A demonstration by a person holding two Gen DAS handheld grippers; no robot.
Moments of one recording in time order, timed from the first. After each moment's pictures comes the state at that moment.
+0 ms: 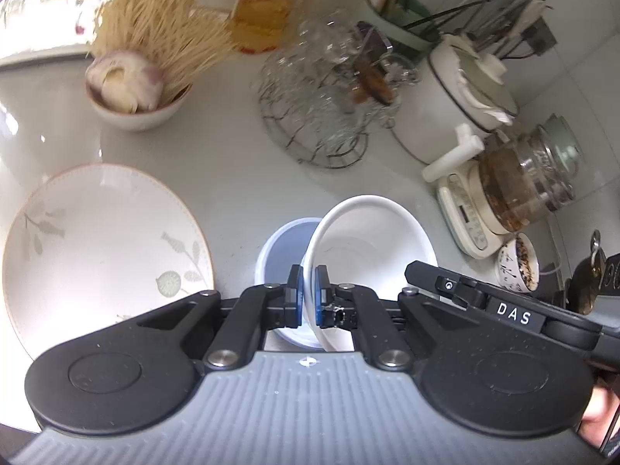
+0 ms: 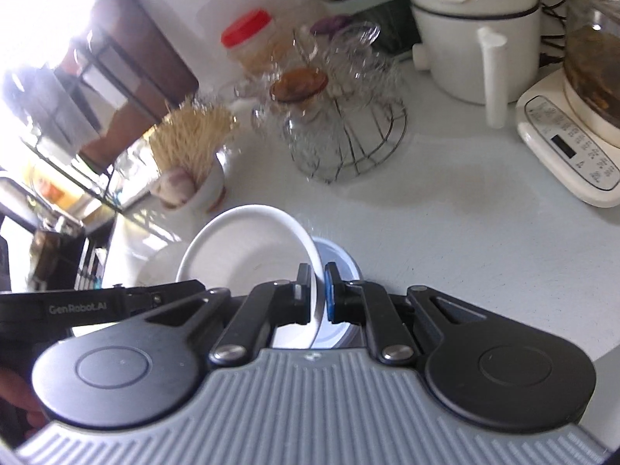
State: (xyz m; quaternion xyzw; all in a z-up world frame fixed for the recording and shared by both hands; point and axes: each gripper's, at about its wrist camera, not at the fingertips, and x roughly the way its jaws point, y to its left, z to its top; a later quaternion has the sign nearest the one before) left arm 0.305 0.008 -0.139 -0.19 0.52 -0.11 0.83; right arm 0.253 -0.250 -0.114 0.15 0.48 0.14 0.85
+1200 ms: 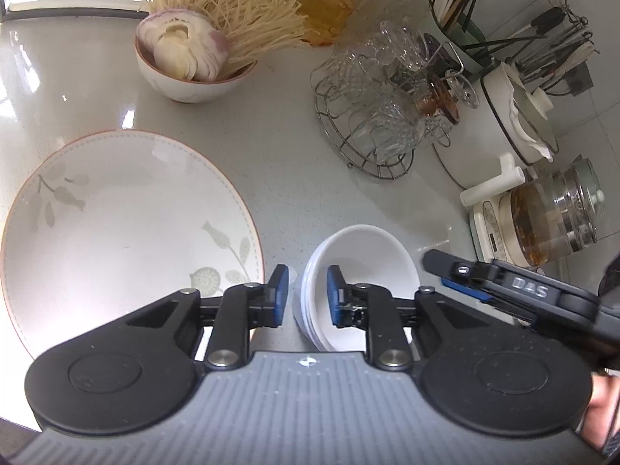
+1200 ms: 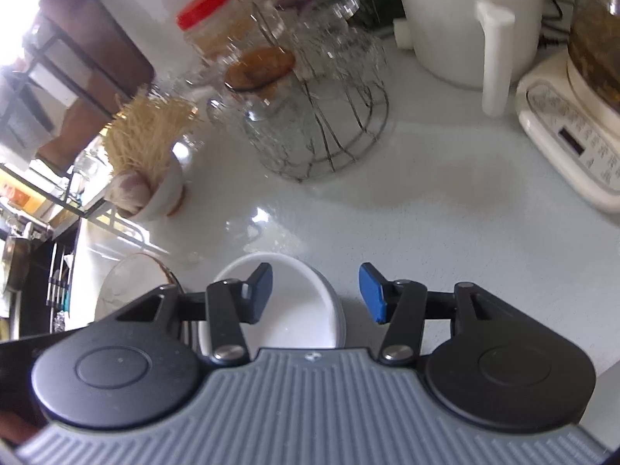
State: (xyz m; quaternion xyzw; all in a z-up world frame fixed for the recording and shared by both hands) left arm 0.309 0.038 -0.172 -0.25 0.52 -0.07 0.81; right arm 0.294 -0.246 -0.147 0.16 0.52 0.09 0.83
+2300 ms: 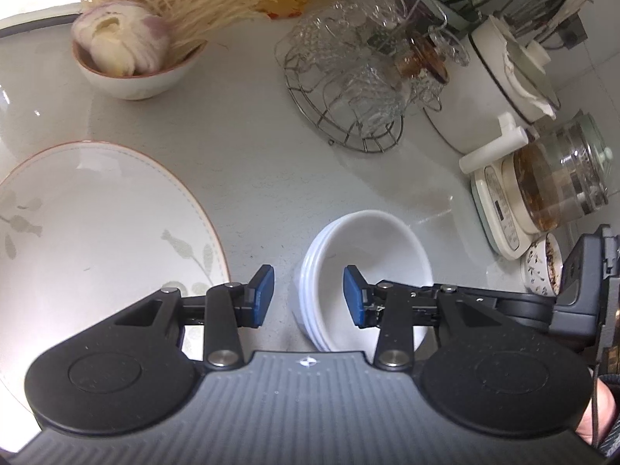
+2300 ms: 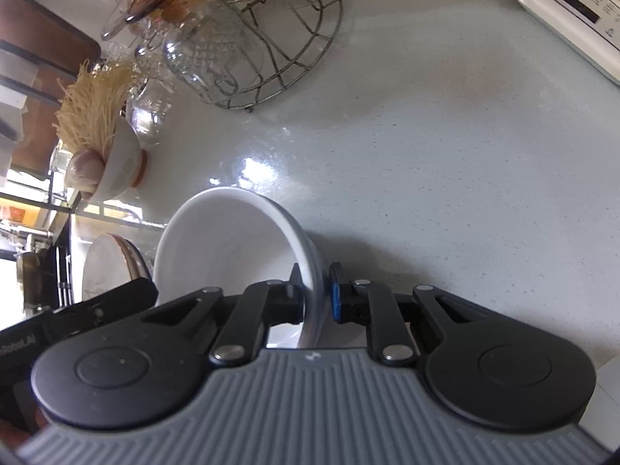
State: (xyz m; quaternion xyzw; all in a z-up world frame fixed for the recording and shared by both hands) left arm 0.337 0.010 -0.189 -0.19 0.55 -0.11 0.80; right arm 0.291 -0.267 -0.205 0.23 0.59 0.08 0.77
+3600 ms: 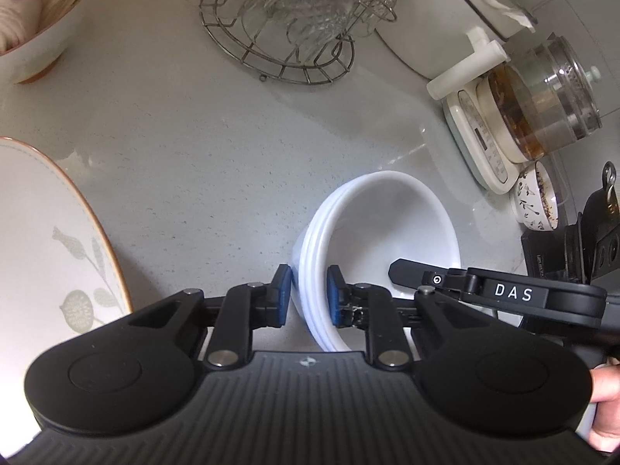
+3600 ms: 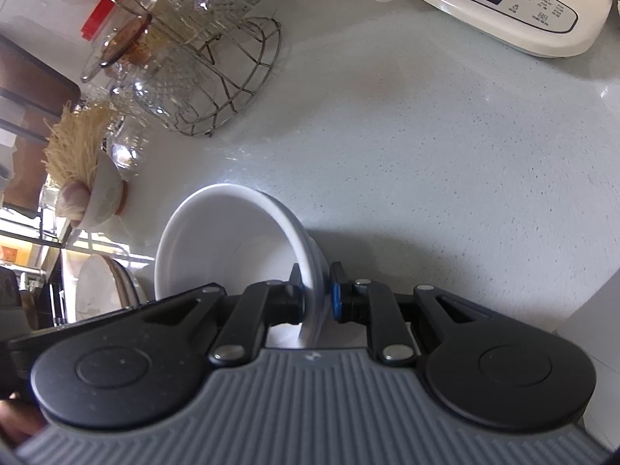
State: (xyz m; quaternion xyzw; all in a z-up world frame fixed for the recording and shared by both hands) left arm 0.353 -0.038 -0.228 -0.15 0.59 -0.20 0.77; right arm 0.258 -0.289 -0.196 0.26 0.55 0.03 0.79
